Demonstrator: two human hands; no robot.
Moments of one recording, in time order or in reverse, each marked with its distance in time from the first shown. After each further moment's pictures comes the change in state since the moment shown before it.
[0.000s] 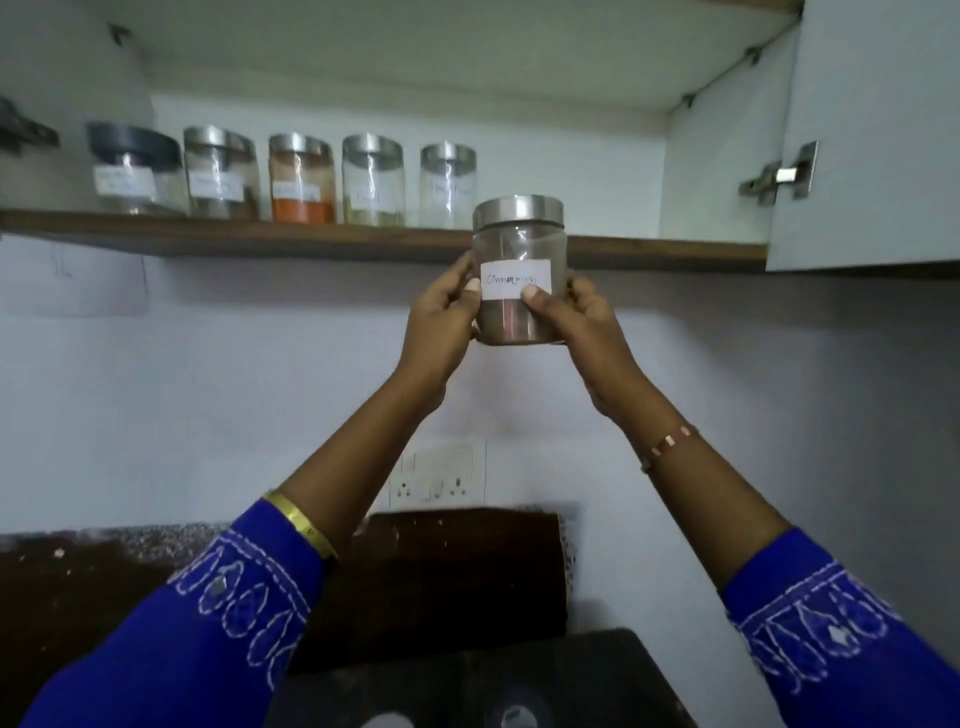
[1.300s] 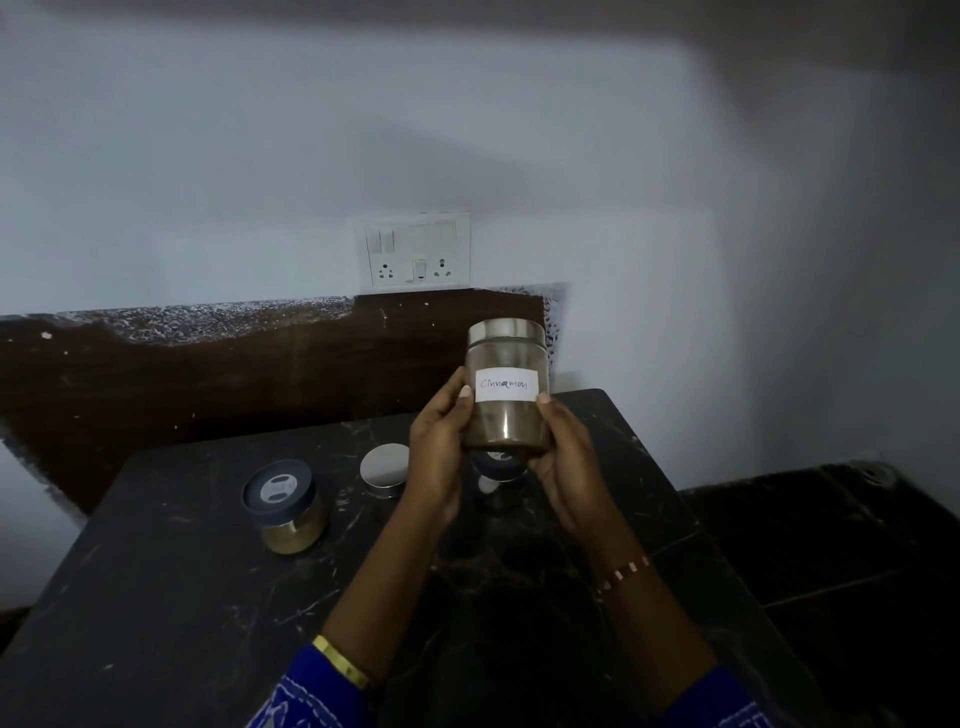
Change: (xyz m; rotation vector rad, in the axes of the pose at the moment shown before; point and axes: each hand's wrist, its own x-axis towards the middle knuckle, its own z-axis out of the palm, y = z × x) left_hand -0.250 -0.146 0.006 -0.303 0.157 -0.758; right_hand -0.262 0.155 0.014 0.444 0.184 0.731
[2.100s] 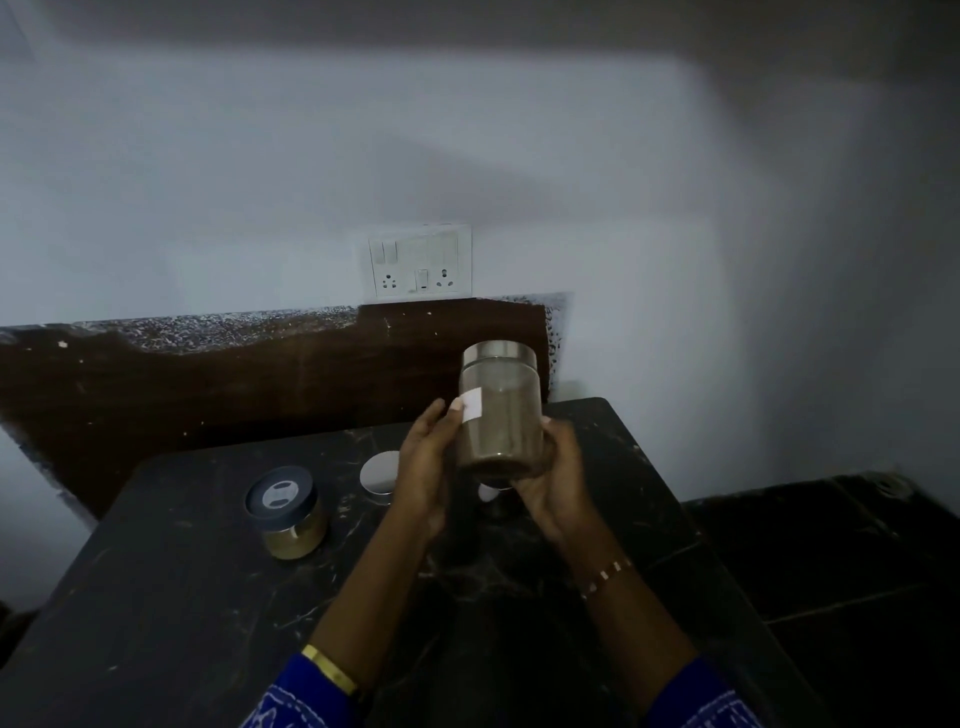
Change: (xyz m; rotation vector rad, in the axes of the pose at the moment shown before) left_hand 0.006 -0.016 -0.013 -0.064 0.068 -0.140; right_hand -0.002 0.004 -0.001 0.163 0.010 0.218
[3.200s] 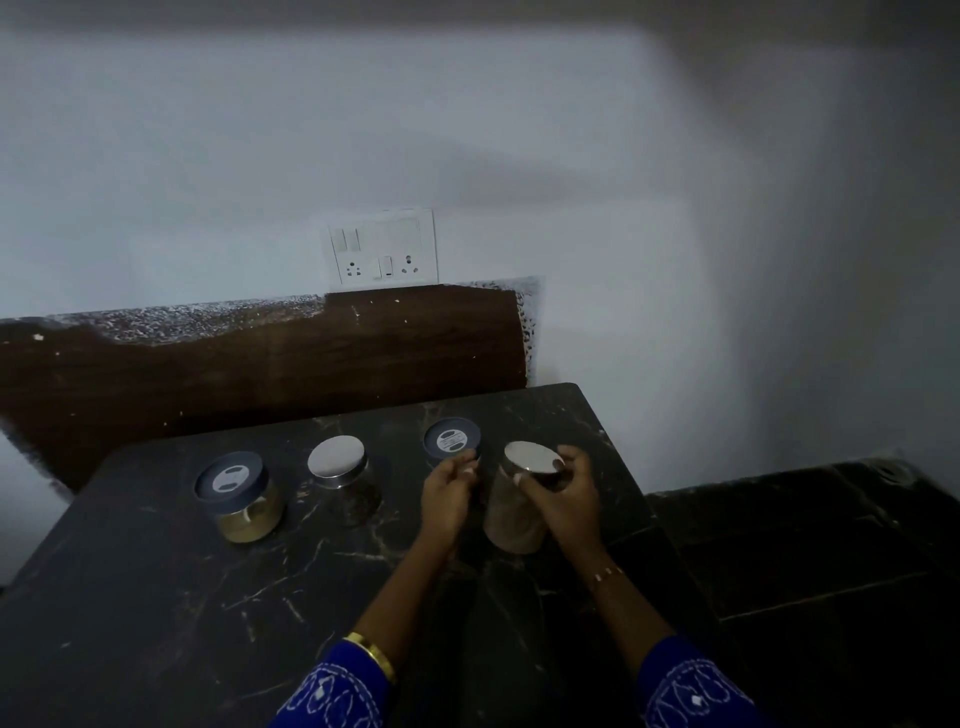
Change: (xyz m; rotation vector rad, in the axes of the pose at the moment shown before) left_hand 0.005 -0.106 0.050 0.398 0.121 -0.066; right_hand 0.024 0.029 -0.143 -0.685 0.371 -0.207
